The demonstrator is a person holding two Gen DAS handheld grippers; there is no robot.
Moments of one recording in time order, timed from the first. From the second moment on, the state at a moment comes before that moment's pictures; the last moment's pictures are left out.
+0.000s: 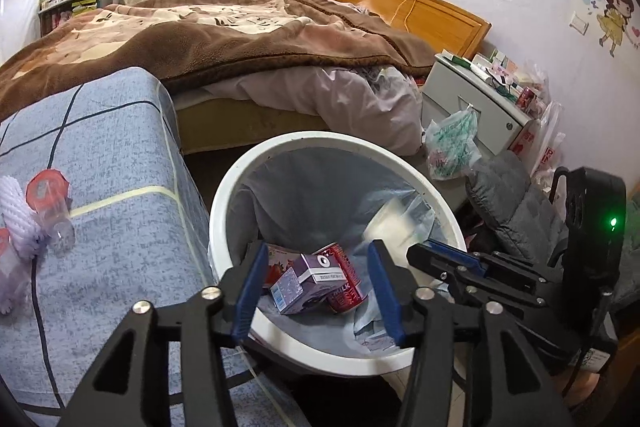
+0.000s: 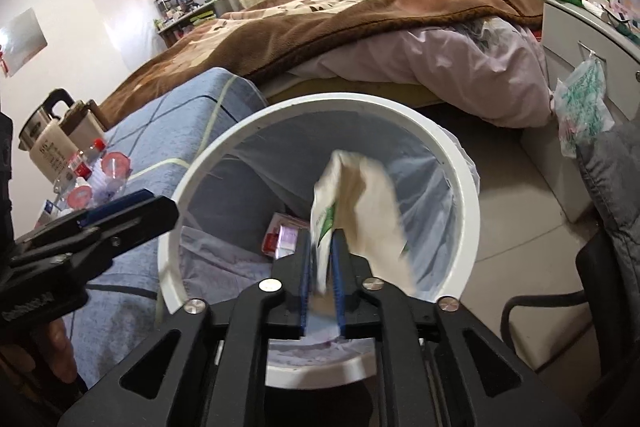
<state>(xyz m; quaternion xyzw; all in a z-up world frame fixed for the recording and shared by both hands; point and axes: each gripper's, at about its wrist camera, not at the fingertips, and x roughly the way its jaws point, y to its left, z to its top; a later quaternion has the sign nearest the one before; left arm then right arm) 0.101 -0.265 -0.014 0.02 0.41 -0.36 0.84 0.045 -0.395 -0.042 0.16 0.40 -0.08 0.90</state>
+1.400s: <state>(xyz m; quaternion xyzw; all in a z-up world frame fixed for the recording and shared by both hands) 0.111 -0.046 0.005 -0.05 0.35 -0.17 0.92 0.099 -0.247 -0.007 0.12 0.37 0.04 0.92</state>
